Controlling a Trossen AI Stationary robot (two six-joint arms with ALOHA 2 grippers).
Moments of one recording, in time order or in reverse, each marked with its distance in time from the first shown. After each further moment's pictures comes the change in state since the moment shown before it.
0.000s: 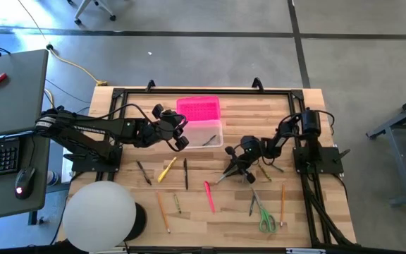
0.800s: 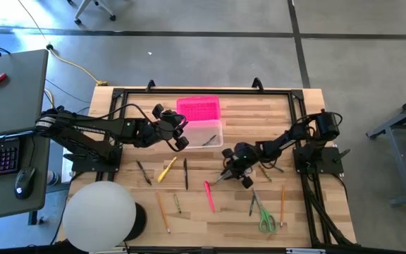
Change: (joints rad) left arm 0.000 -0.001 0.000 0.001 0.008 0.000; right arm 0.149 -0.246 0.085 -0.379 0.237 0.032
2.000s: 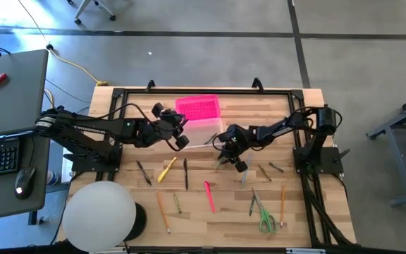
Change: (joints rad) left arm 0.000 0.000 0.000 0.022 -0.040 0.042; right arm -0.189 0.004 0.205 -0.355 -0.104 -0.073
